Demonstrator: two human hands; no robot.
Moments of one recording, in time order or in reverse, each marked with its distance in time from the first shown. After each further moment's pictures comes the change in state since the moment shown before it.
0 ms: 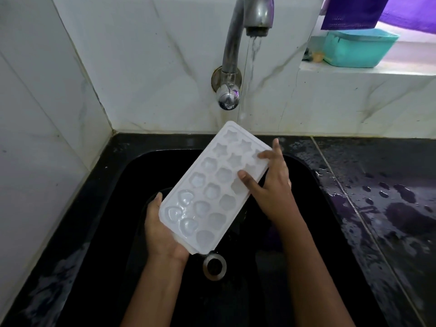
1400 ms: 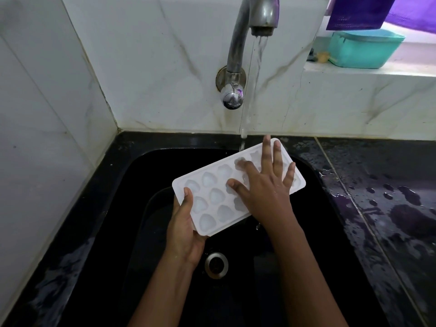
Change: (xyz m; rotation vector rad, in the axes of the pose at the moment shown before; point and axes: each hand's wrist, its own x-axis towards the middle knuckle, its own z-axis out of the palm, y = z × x) left_hand -0.002 -0.022 0.013 0.162 -0.050 0.137; right_hand -0.006 -0.019 0.012 -0.558 -0.124 -0.108
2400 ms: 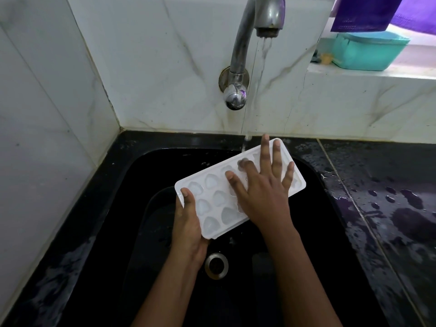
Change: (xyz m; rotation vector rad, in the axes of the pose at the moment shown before) left_hand 0.011 -0.009 -0.001 0.096 0.095 0.027; right_hand -0.002 -0.009 0.007 0.036 0.190 0.001
